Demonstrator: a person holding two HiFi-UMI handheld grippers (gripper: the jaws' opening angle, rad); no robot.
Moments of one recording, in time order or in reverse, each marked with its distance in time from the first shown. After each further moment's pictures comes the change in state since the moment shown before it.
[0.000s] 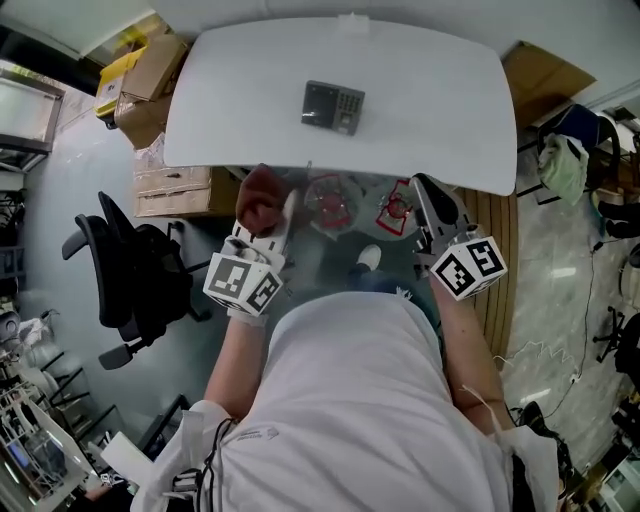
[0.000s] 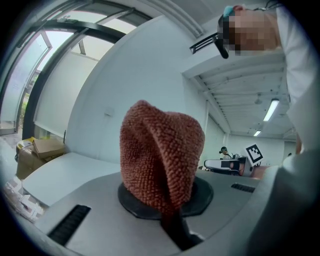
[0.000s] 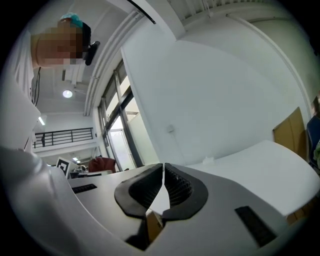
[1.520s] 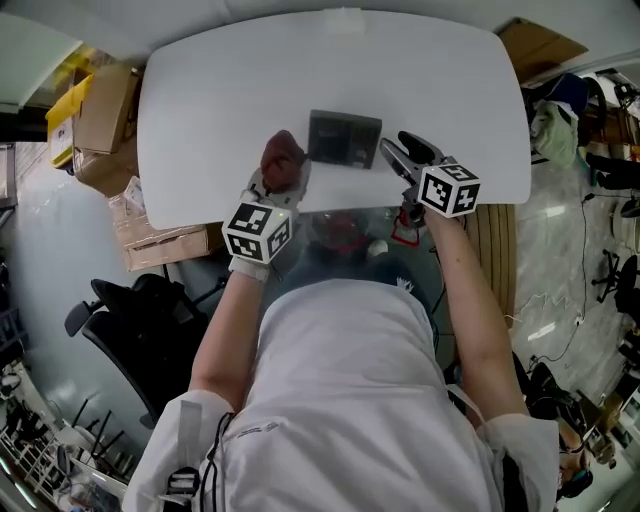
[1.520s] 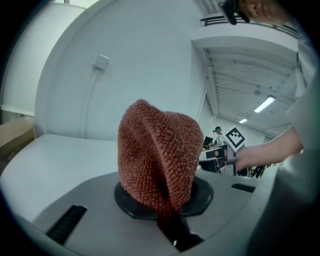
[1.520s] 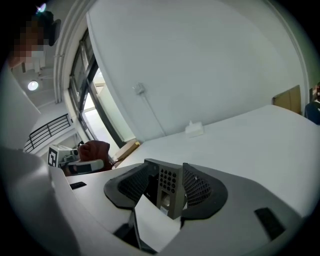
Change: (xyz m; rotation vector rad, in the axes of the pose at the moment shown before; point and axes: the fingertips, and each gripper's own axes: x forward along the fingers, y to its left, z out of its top) left arm 0.182 0.180 -0.082 0.008 0.325 -0.206; right arm 0.225 -0.139 -0.116 0.122 0.362 -0.186
